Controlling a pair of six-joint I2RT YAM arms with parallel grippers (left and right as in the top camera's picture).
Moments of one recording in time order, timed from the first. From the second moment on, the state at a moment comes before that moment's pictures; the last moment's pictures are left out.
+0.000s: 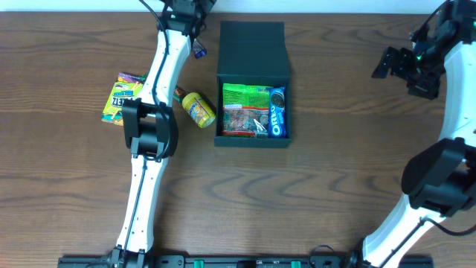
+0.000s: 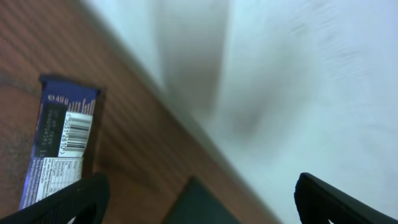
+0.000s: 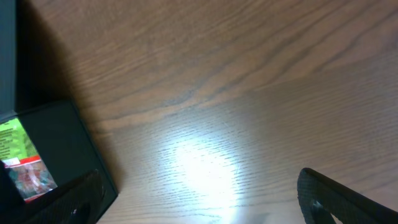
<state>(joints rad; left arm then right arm) -0.21 2.76 2.67 -0.58 -0.11 -1.06 -0.28 2.06 2.05 -1.39 -0.19 0.13</state>
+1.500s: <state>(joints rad) -0.11 2.29 2.74 -1.54 -0.47 -0.59 -0.28 2.06 2.05 -1.33 -0.19 0.15</state>
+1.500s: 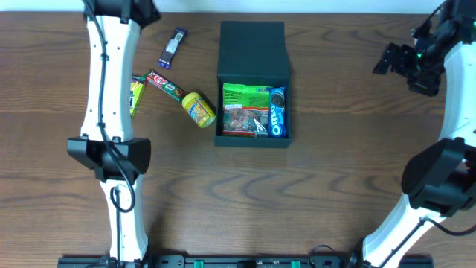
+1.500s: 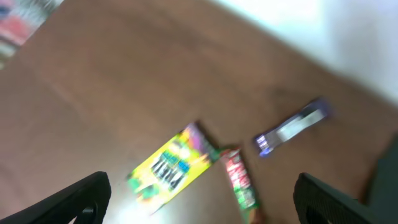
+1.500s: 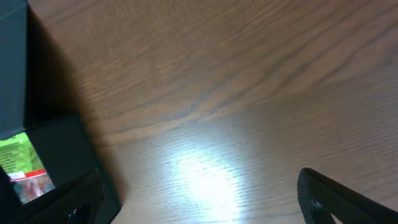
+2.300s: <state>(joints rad) 0.16 2.09 1.89 -1.11 -0.11 0.19 -0.28 2.06 2.05 -1.34 -0.19 0.13</state>
